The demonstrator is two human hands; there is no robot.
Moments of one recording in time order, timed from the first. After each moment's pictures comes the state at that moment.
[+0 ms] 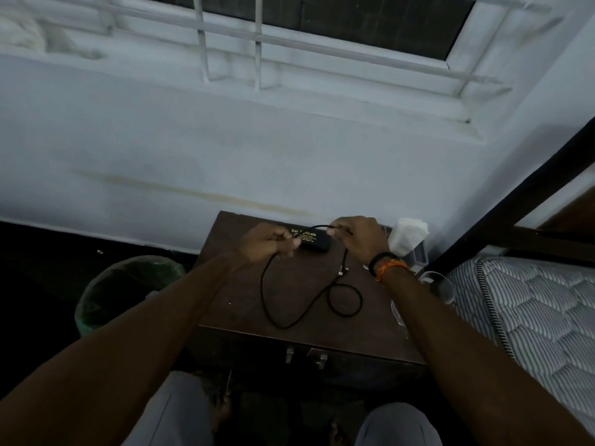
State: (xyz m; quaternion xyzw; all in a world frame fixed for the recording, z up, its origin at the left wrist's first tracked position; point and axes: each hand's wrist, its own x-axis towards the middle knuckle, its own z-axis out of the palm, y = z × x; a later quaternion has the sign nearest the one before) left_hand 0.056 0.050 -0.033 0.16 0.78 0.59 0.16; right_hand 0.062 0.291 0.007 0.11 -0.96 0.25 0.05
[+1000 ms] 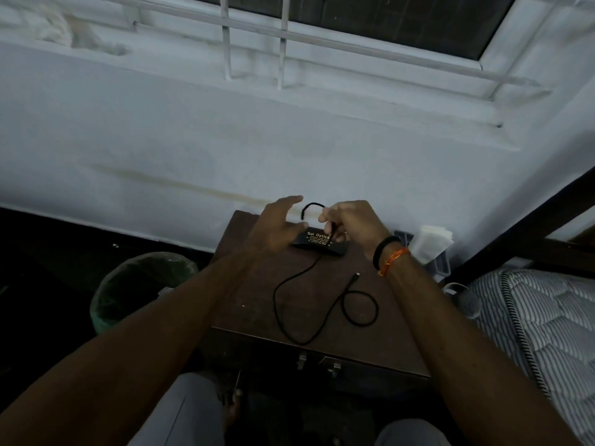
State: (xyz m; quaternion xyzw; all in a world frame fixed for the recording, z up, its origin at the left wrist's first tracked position) left_hand 0.031 0.042 -0.028 0.13 0.87 0.47 -0.05; right_hand 0.050 0.228 0.045 -0.03 -0.82 0.56 -0.10
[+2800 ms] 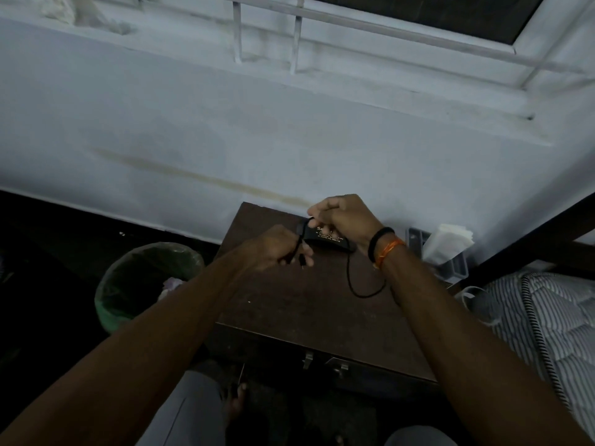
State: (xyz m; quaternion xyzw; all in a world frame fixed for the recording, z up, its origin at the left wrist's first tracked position) left_hand 0.044 0.036 -0.048 -0.04 0.73 0.61 0.30; right_hand 0.028 0.206 0.021 0.04 -0.83 0.53 -0.15
